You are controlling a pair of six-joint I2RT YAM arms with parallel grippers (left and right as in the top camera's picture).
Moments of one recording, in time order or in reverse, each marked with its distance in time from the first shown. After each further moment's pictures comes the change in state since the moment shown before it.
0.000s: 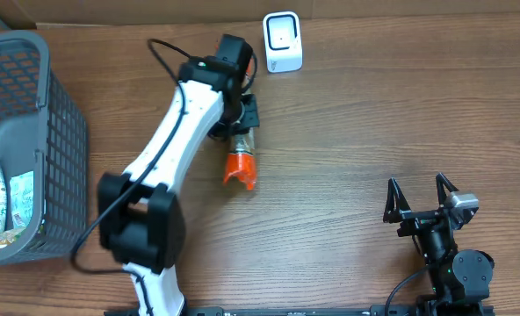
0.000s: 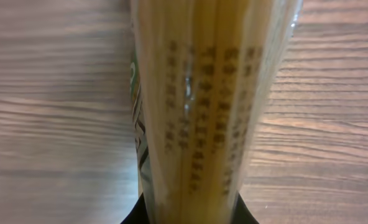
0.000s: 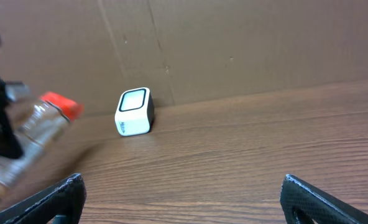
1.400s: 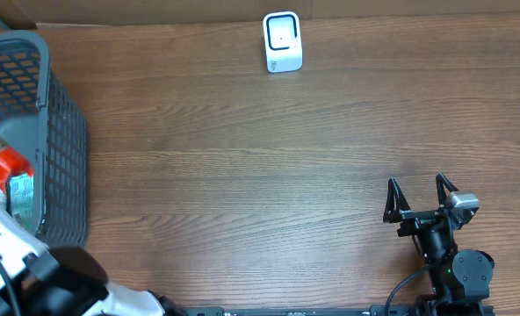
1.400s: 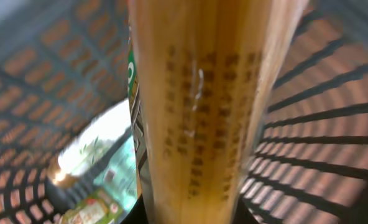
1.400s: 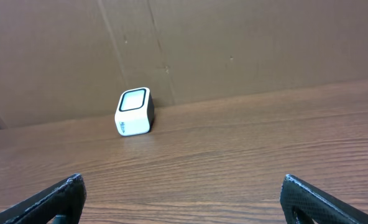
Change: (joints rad) left arm 1.067 -0.242 0.306 -0.037 -0.094 0.306; right arm 0.000 0.000 0.000 0.001 0.000 0.001
